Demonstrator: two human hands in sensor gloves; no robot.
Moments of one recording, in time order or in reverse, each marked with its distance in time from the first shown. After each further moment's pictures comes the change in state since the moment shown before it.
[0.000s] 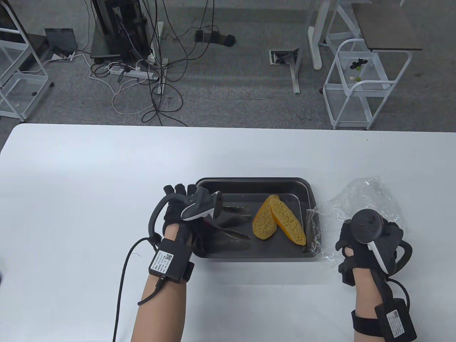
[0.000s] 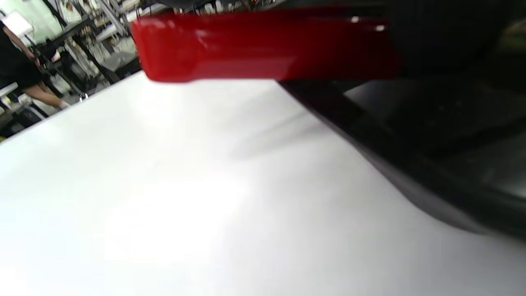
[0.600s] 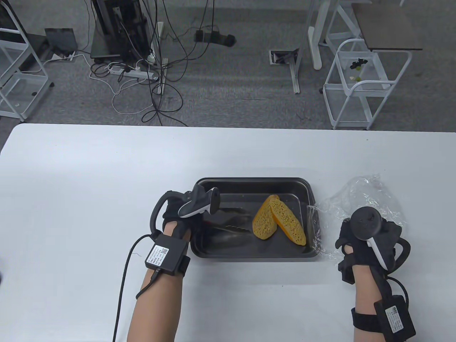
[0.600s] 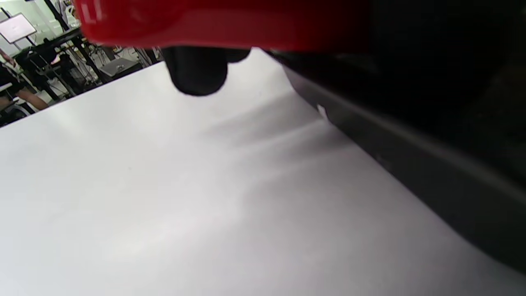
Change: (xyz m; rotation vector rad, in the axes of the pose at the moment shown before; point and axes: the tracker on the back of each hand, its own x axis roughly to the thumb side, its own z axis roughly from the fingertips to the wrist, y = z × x) left_hand -0.002 -0.008 -0.011 0.099 -0.005 0.028; right_hand -0.002 0.010 -0.008 0.035 0.006 0.004
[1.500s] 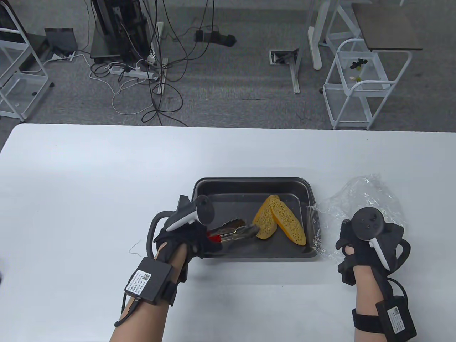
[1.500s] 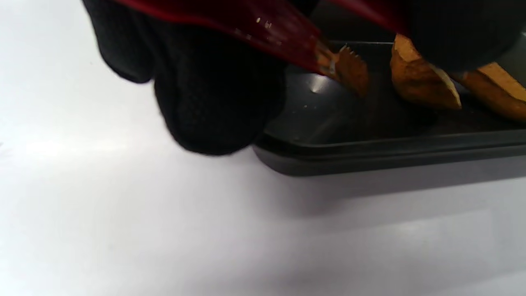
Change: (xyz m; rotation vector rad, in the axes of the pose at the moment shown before) left_hand -0.001 -0.003 0.052 -0.230 -0.106 0.383; right_hand -0.003 0.002 0.000 0.035 -0.006 -0.035
